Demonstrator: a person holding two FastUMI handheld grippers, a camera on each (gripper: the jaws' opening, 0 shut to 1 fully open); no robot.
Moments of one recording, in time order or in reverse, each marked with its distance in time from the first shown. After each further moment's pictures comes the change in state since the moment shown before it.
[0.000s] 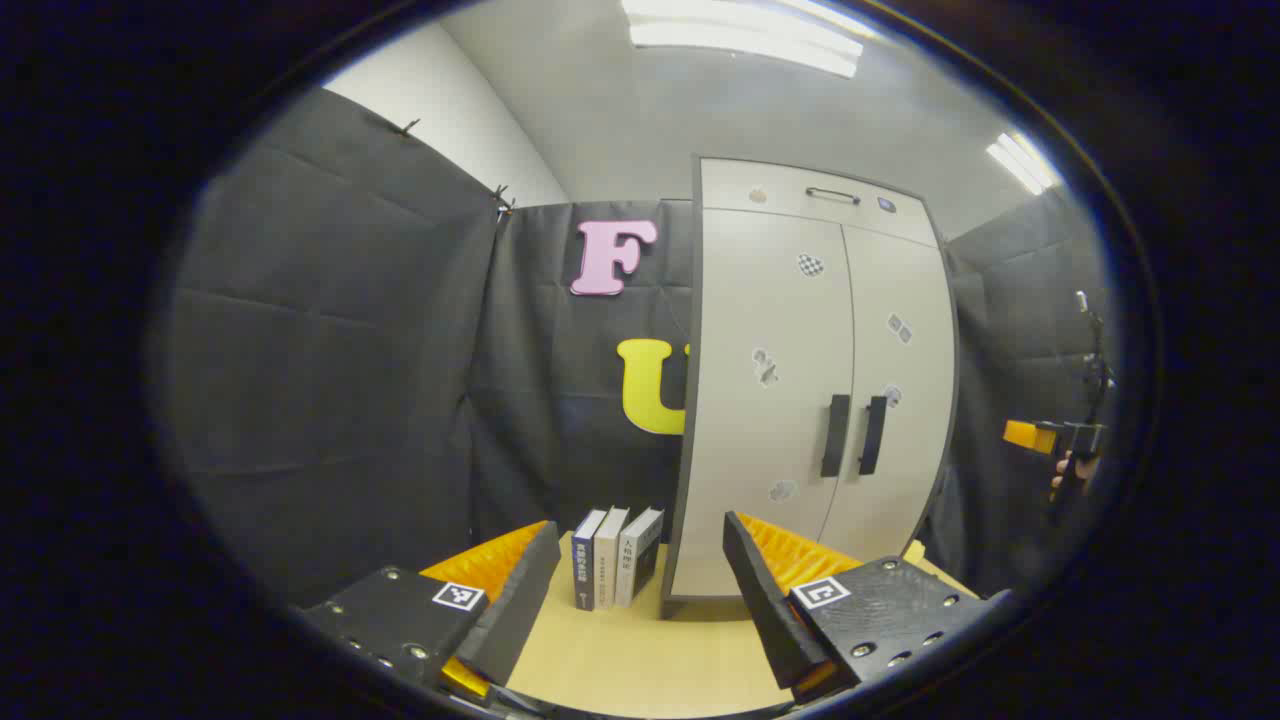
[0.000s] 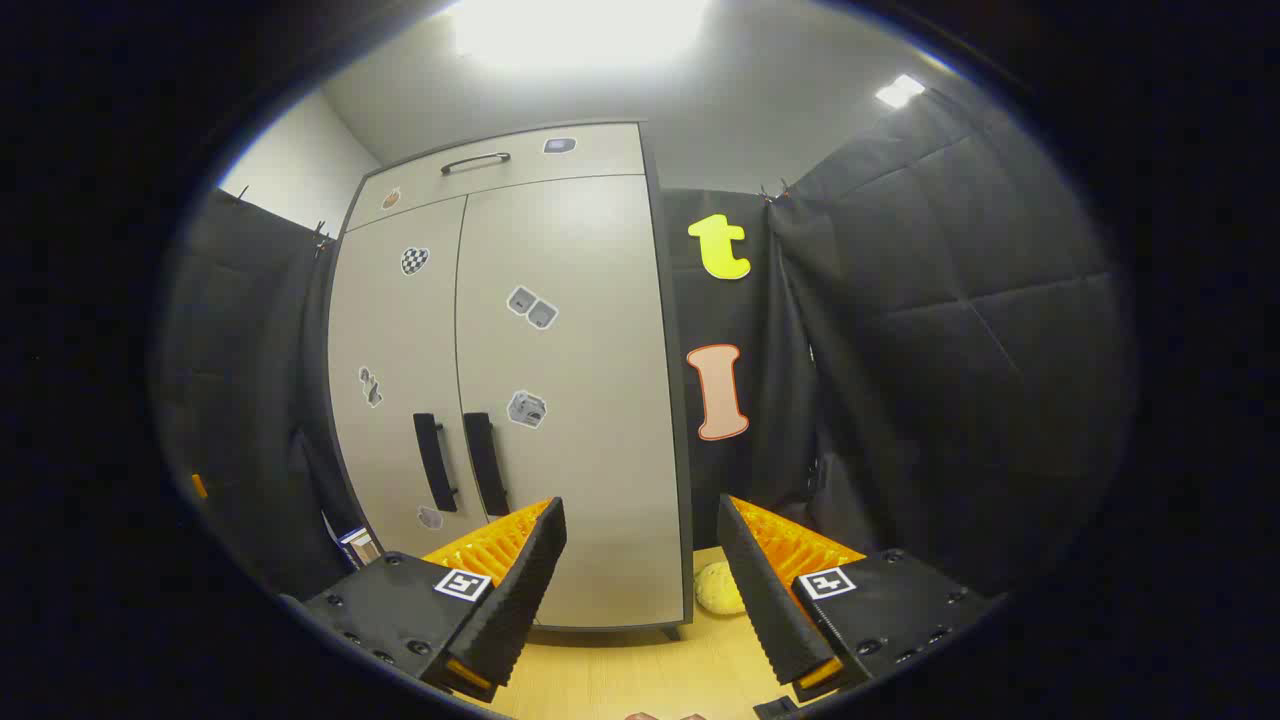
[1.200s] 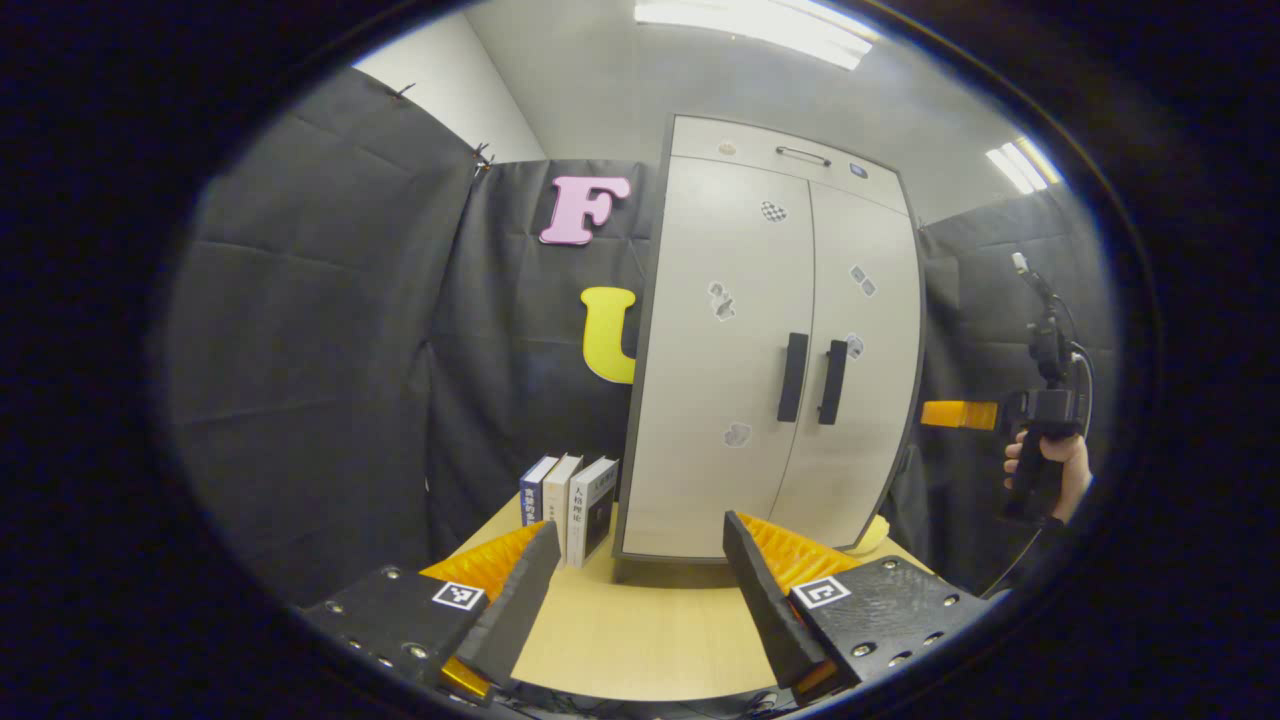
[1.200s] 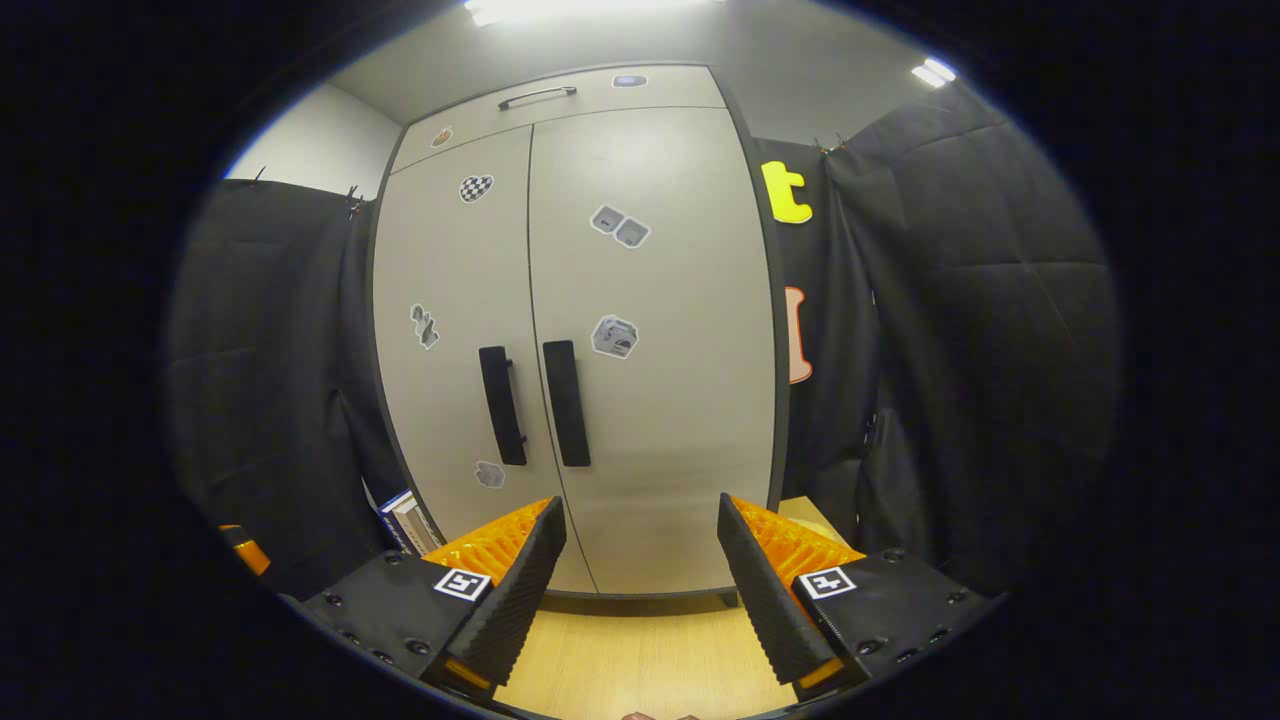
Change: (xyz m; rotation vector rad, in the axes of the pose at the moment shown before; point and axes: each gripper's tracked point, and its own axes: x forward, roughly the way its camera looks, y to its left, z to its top) left arm 0.001 -0.054 -0.067 -0.072 0.088 -0.105; right arm 0.022 0.084 -0.039 -0.006 0.157 0.149
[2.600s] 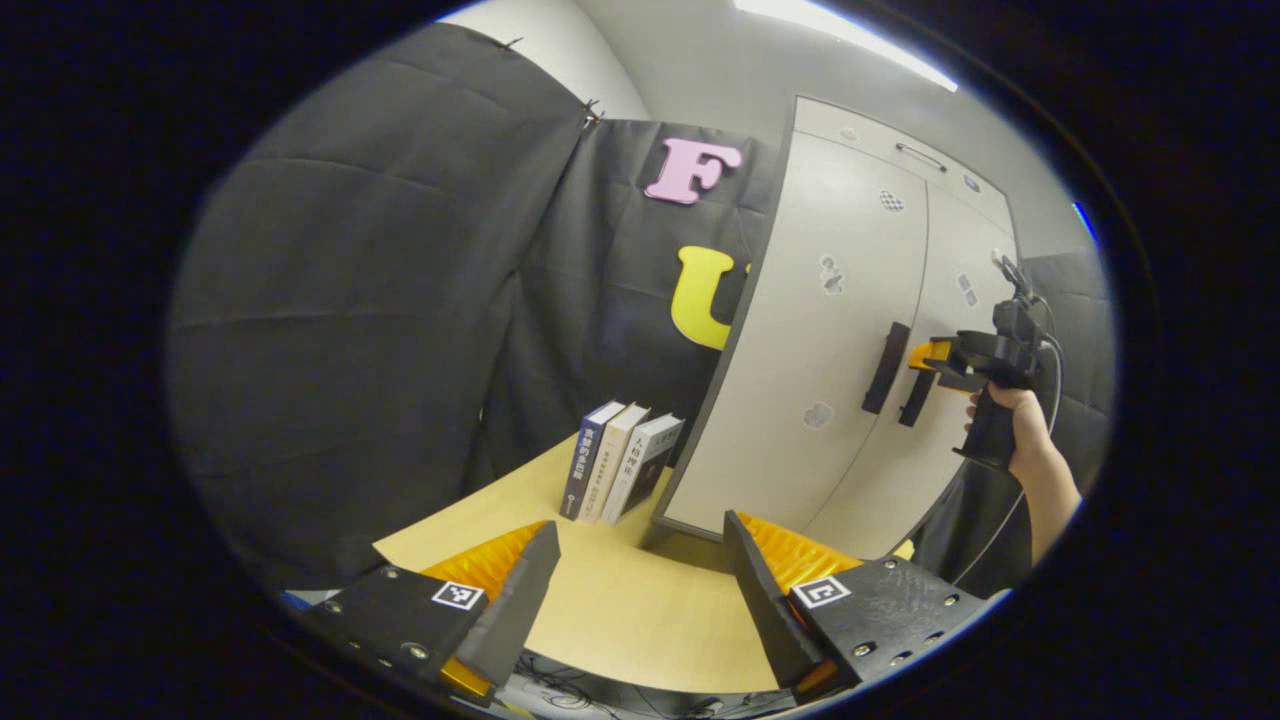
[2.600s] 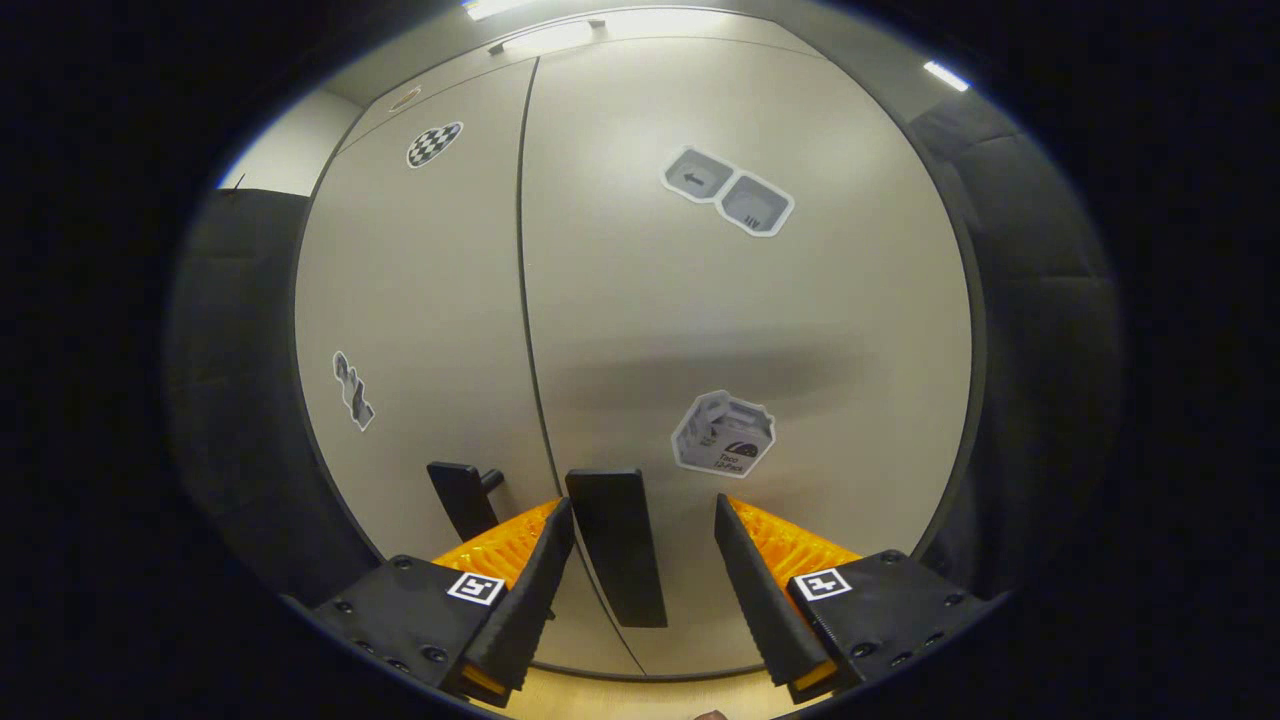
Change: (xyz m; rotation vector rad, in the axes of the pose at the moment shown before) left arm -0.006 0.046 -0.059 -0.226 0.120 0.249; right arm 0.180 0.060 0.059 0.014 -0.012 0.041
